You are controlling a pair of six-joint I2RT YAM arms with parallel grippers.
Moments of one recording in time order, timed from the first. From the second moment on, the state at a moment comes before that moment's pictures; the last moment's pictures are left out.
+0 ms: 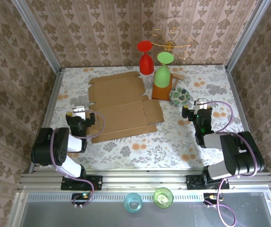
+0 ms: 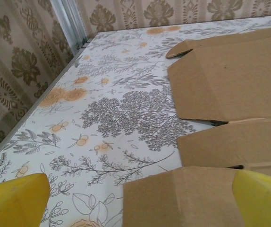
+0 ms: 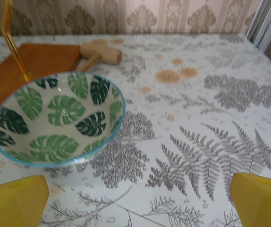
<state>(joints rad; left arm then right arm) -0.08 1.56 0.22 1.08 -0.22 0.09 0.10 1.41 0.33 0.78 0.24 0.03</state>
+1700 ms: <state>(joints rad) 0.04 1.15 0.40 -0.21 0.27 -1.22 0.35 1.16 0.82 -0.37 -0.21 1.08</state>
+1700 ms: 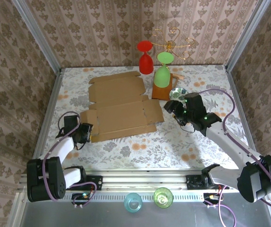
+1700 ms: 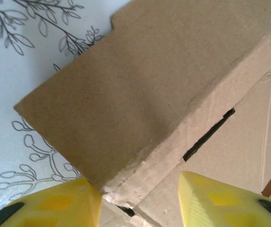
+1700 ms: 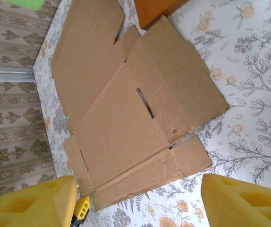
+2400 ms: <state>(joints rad) -0.05 1.00 0.47 -0.24 0.19 -1.34 0.55 1.13 0.55 -0.01 -0.12 1.40</state>
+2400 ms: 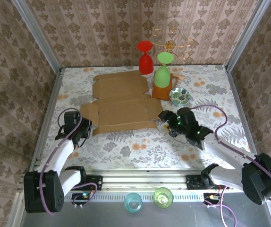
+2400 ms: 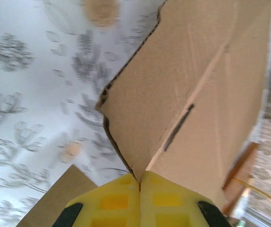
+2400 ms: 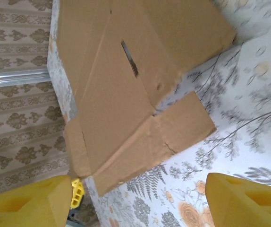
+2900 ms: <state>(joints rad) -0.06 0.81 0.49 -0.37 0.20 -1.50 0.91 1.52 0.68 0.33 0.13 1.67</state>
